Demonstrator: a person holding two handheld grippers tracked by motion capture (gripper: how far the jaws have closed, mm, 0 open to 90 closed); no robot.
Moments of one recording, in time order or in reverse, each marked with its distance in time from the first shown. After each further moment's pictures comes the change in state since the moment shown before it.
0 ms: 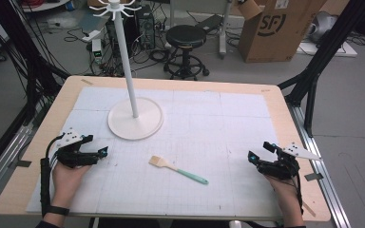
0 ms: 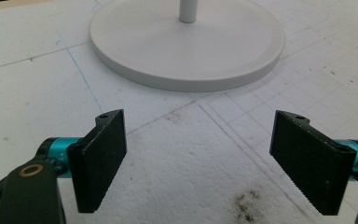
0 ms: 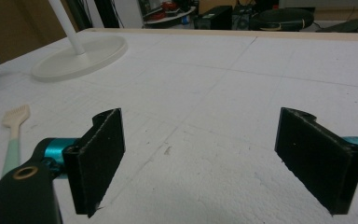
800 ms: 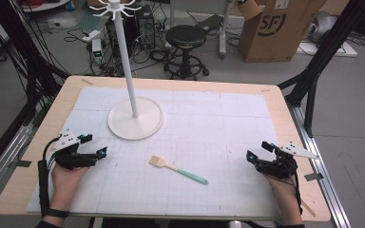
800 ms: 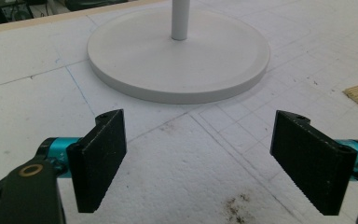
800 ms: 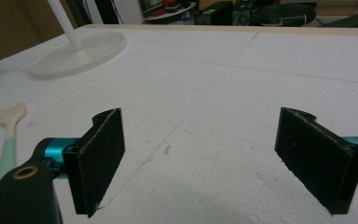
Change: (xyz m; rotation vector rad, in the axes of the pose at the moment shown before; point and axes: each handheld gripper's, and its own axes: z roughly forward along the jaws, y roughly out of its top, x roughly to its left) left arm -0.001 -0.003 -0.007 -0.069 -0.024 0.026; right arm -0.001 0.000 0.006 0.015 0.000 -0.004
